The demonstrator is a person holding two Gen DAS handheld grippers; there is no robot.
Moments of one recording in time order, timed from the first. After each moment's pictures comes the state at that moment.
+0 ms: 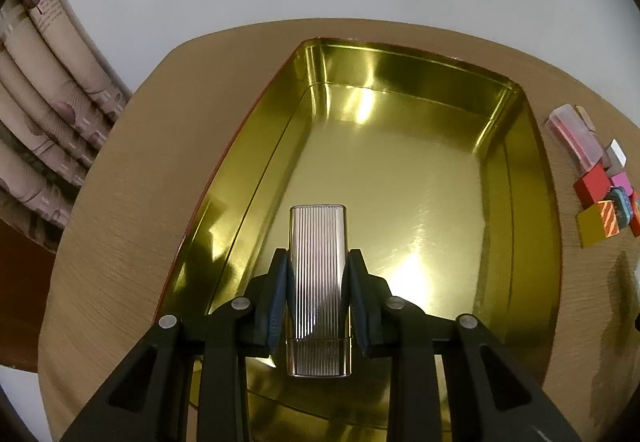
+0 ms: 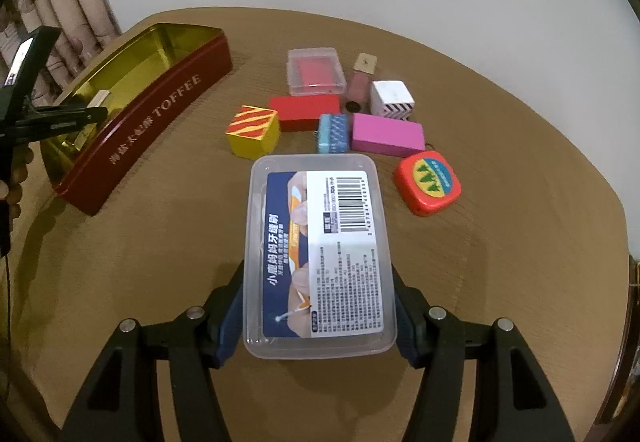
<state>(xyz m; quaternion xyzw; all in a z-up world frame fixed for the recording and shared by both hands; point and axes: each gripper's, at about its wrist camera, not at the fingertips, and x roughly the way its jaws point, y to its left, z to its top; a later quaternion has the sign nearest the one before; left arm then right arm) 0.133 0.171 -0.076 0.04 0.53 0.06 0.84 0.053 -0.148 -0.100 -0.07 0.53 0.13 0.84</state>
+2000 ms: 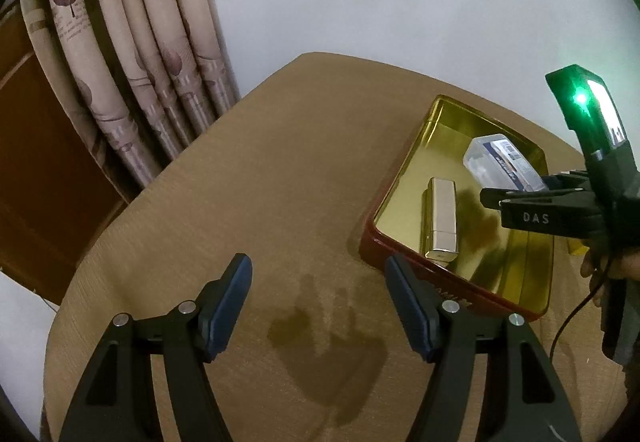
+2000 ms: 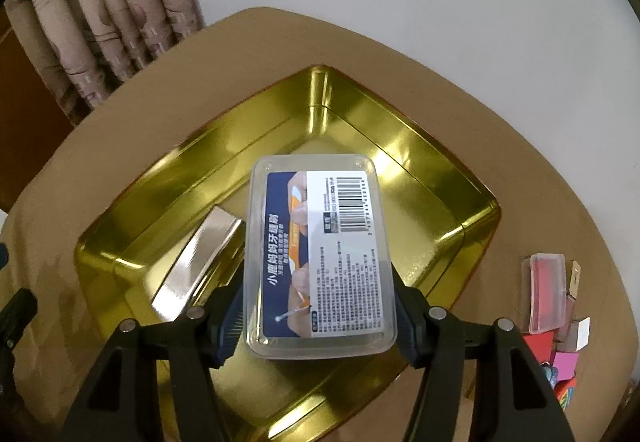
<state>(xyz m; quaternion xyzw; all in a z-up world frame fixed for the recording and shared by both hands) 0.013 0.255 -0.007 -0.06 0.46 0.16 0.87 0.149 0.094 -0.077 -0.14 0.52 0.22 0.82</state>
